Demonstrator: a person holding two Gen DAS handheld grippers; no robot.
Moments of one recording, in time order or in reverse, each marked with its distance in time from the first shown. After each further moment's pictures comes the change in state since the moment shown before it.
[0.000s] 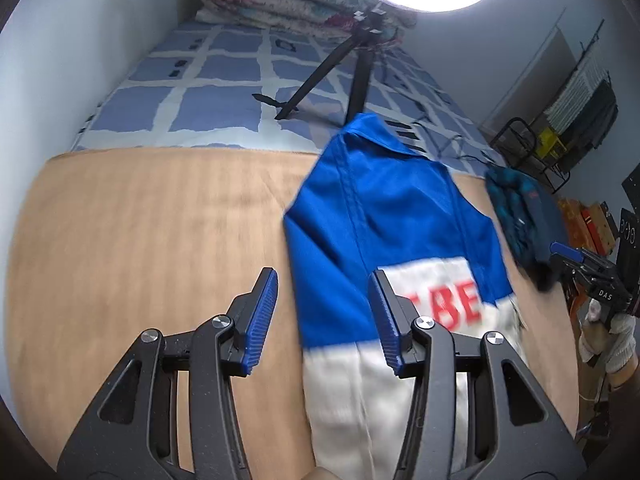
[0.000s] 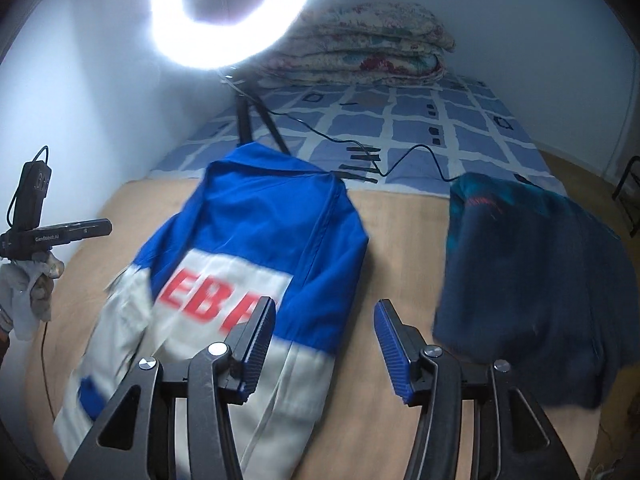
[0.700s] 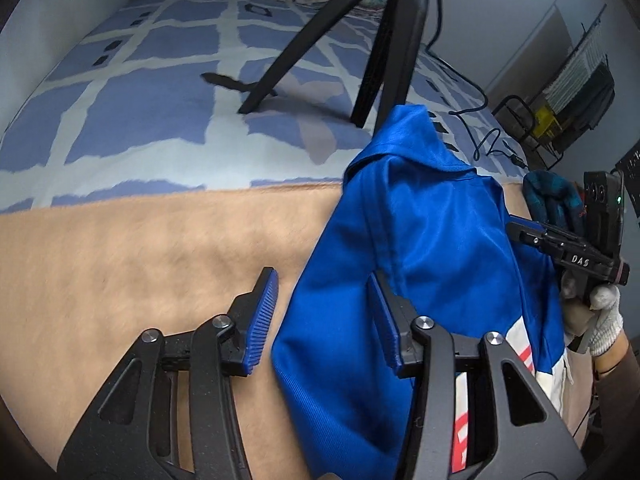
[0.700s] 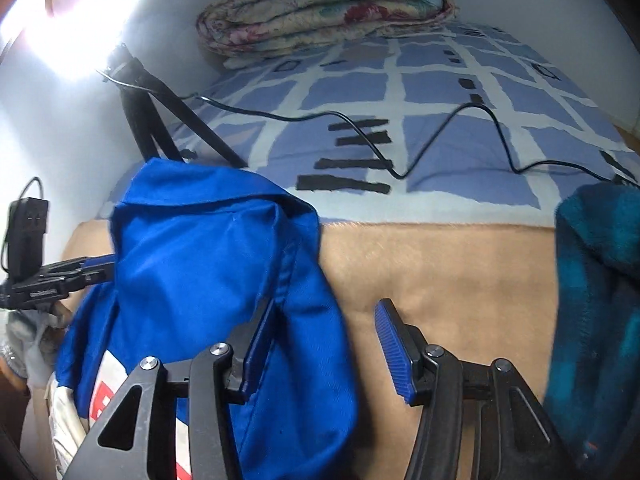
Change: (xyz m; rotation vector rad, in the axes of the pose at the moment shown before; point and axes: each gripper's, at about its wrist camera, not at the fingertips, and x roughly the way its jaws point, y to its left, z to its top) left arm 0.134 0.010 0.061 0.064 0.083 -0.070; right arm 0.171 -0.048 0.065 0.129 0.076 0.123
